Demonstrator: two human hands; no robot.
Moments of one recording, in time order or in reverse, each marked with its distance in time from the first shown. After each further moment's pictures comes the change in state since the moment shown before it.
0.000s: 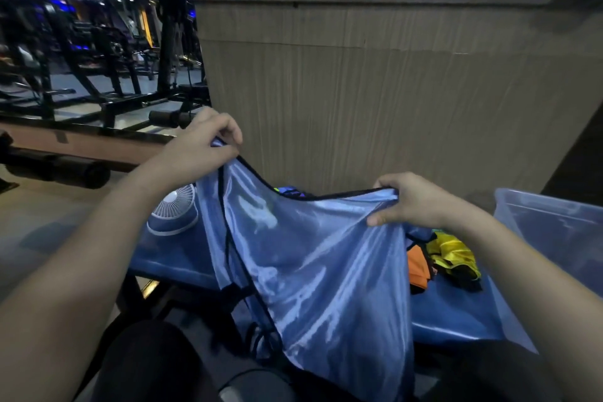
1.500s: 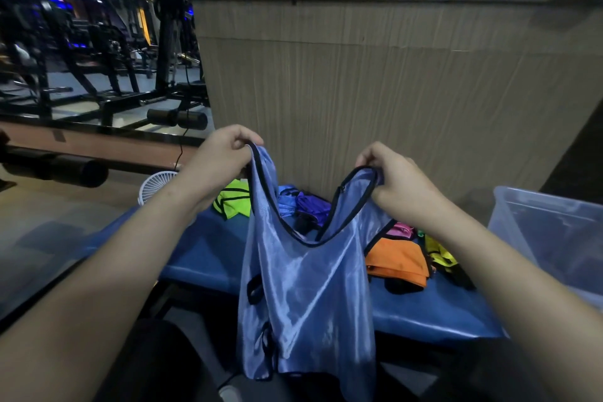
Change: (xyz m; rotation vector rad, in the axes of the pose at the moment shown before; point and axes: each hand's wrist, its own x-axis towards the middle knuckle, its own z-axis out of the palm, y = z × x) left_hand -0.001 0.024 0.046 -0.601 0.120 -0.275; right_hand -0.004 -0.049 0.008 0.071 0.304 -0.088
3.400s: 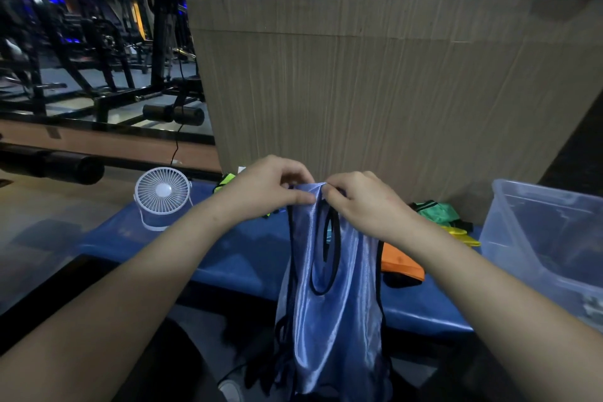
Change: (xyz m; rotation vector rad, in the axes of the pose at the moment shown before) left_hand -0.013 -0.012 0.040 0.405 -0.462 0.255; right_hand -0.005 -0.016 0.038 -0.141 -0.156 -0.020
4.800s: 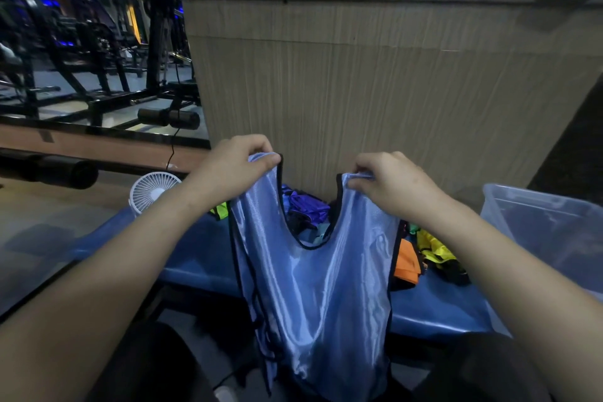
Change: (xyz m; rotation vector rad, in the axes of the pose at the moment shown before) left_hand -0.001 0.000 -0.036 0.232 0.305 -0.126; right_hand 0.002 0.024 -0.045 -0.183 0.011 0.118
